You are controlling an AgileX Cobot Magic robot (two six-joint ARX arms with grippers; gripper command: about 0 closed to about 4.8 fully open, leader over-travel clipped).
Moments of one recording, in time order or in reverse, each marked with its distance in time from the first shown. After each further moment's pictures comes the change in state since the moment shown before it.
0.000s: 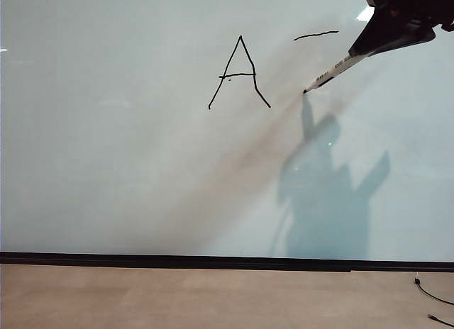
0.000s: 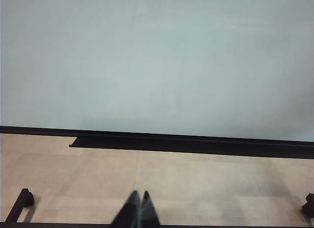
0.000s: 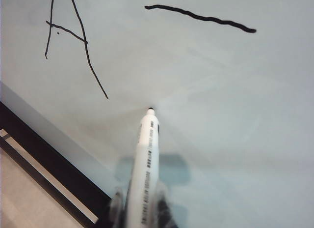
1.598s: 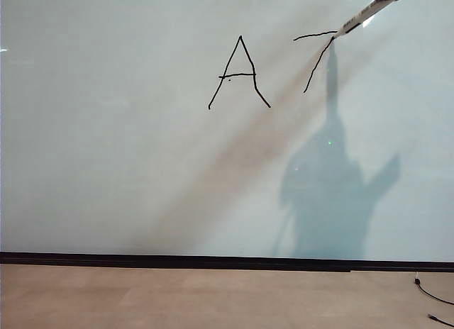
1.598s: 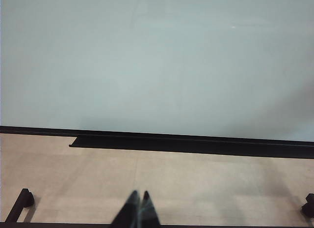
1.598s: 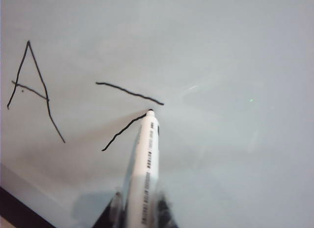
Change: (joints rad) left arm 0.000 0.000 0.000 0.000 0.000 0.000; right arm -0.001 -0.162 0.007 0.017 0.149 0.000
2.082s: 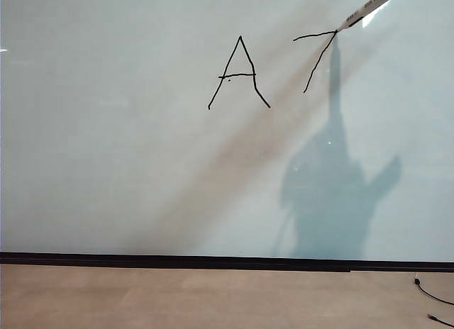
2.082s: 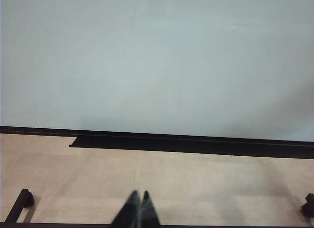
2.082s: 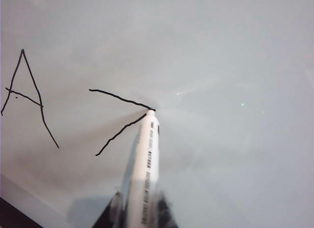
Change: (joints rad) left arm 0.000 0.000 0.000 0.000 0.000 0.000; right arm 0.000 -0.013 0.000 0.006 0.016 0.000
